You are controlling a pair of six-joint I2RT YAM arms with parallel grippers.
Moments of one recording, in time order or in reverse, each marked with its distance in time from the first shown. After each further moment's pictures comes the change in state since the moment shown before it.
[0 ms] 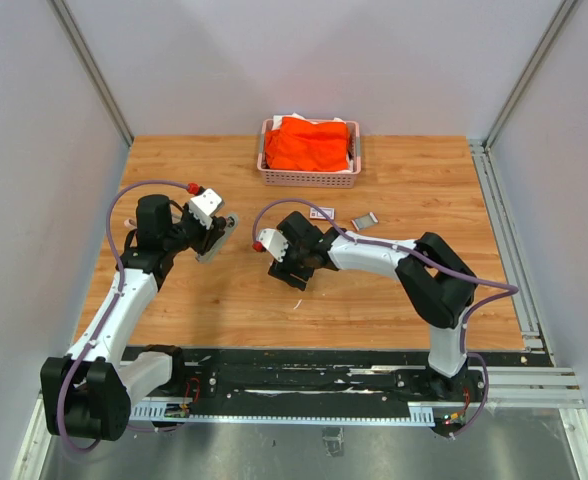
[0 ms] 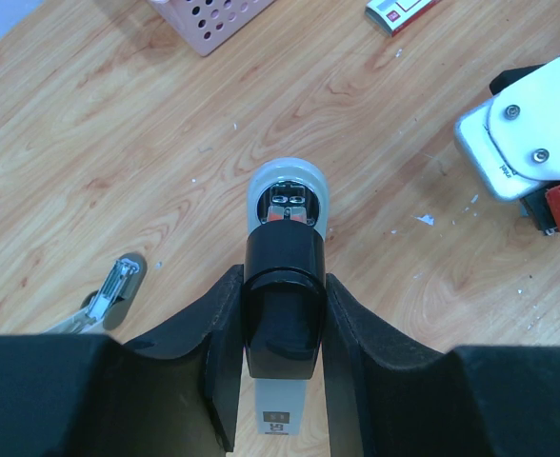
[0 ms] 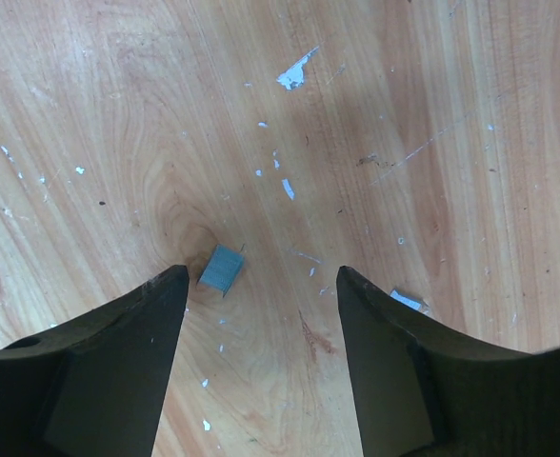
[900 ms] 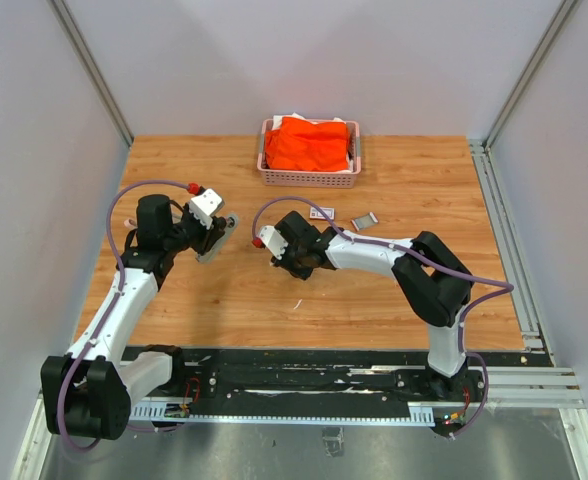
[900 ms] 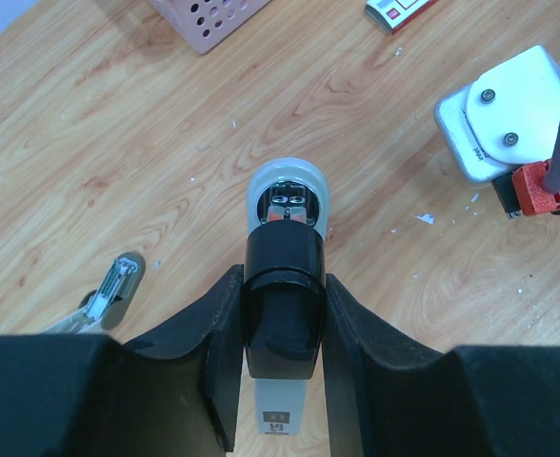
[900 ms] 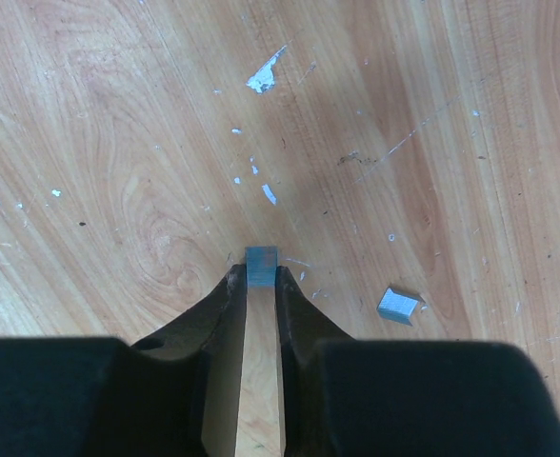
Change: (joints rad) left arm 0.000 0.005 0.000 0.000 0.000 0.000; right arm 0.002 0.027 0.022 -0.005 0.061 0.076
